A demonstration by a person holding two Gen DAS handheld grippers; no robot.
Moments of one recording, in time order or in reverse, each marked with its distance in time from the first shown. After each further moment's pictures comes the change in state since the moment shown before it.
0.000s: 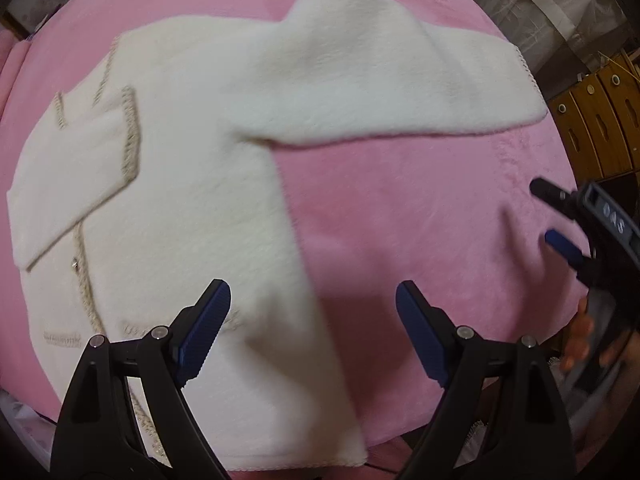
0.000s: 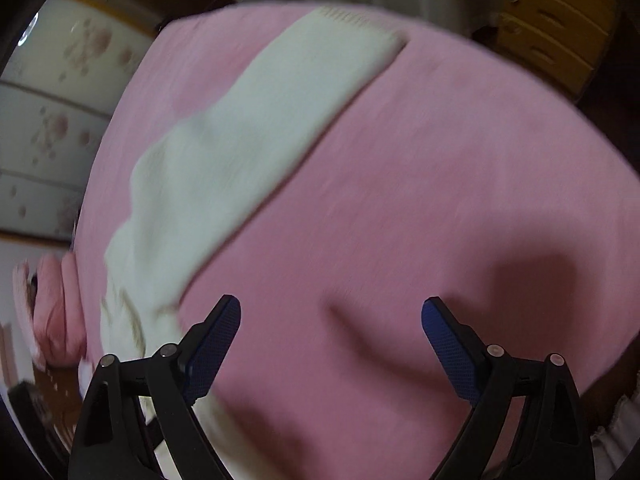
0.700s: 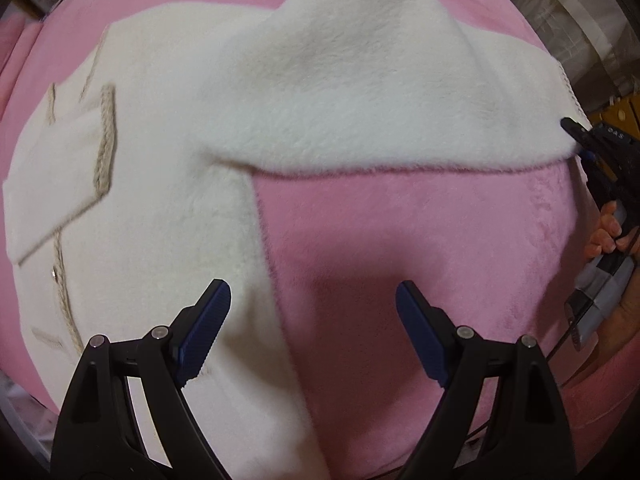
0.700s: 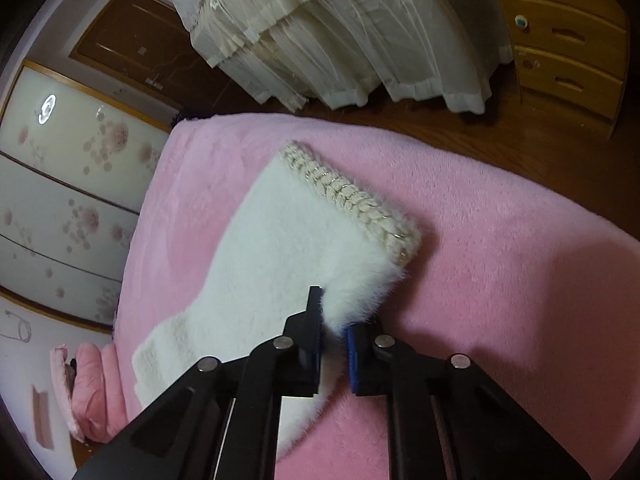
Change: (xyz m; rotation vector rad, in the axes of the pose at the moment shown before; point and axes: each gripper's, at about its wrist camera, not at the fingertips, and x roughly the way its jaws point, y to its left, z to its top) left arm 0.110 -0.007 0.092 -0.114 0.022 0.036; right arm 0.058 -0.057 0.178 0.114 -0.271 0.195
